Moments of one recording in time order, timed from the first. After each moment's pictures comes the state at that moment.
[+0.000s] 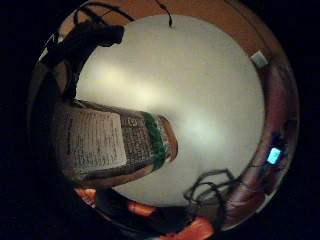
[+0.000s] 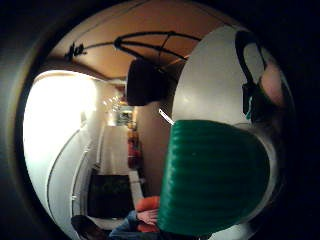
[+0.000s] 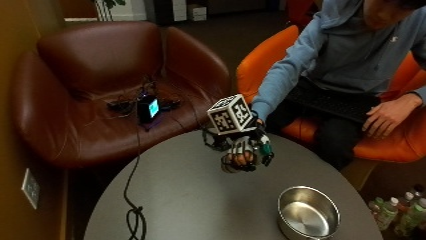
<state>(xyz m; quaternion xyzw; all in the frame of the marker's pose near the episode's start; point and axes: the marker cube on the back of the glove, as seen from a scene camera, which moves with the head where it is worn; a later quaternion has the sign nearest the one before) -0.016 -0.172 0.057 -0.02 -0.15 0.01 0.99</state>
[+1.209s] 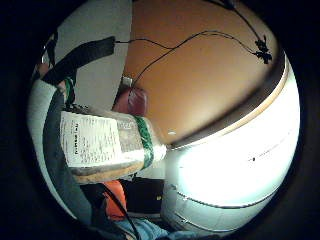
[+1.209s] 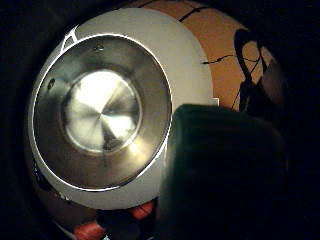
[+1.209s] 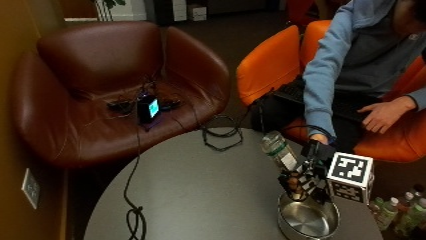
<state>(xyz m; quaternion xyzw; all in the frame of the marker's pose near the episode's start) -0.211 -0.187 0.105 -0.16 0.68 -0.06 0.71</state>
